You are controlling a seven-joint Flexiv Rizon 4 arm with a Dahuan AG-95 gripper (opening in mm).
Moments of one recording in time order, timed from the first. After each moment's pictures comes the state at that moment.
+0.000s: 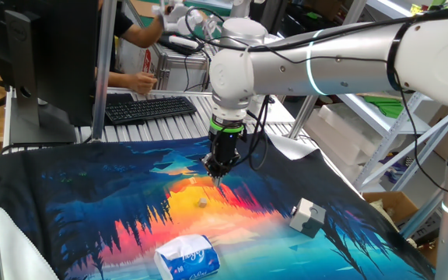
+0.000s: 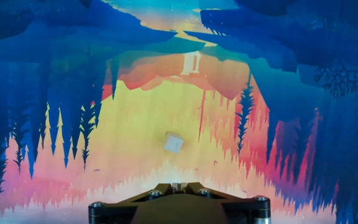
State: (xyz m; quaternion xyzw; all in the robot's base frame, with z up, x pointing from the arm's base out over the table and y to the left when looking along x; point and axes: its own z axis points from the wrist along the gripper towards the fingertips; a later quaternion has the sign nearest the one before) arm 0.612 0.034 0.110 0.11 -0.99 0.03 0.07
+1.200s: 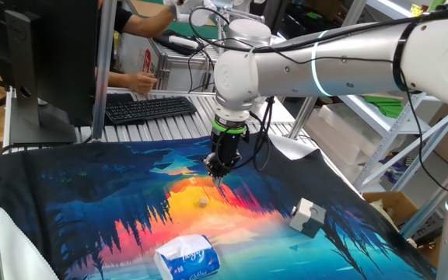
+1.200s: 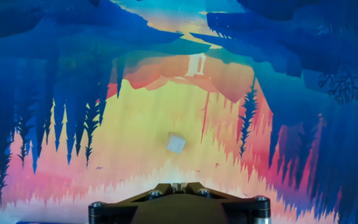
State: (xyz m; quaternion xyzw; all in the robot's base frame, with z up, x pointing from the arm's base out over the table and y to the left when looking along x) arm 0.611 0.034 0.110 0.12 -0.99 0.02 0.06
